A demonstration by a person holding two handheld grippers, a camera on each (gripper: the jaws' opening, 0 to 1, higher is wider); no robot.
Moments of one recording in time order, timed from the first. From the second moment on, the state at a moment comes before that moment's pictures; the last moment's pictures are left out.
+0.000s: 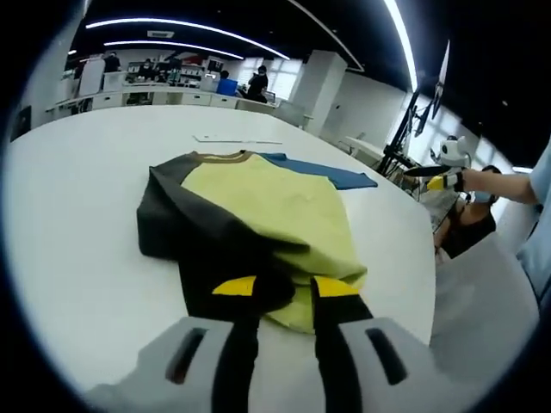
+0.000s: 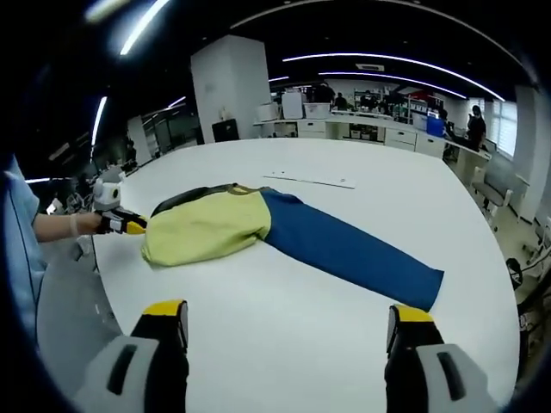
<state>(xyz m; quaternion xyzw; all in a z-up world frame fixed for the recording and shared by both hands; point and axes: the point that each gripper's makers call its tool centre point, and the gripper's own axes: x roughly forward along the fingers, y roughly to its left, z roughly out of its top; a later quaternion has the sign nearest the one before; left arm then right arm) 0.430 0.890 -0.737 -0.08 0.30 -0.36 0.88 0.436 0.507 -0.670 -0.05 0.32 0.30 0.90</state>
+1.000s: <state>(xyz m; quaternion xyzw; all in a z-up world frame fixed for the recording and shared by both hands) 0.443 0.955 -0.702 -0.11 0.30 -0.33 0.89 0.419 0.538 -0.676 -0.03 0.32 0.31 0.89</state>
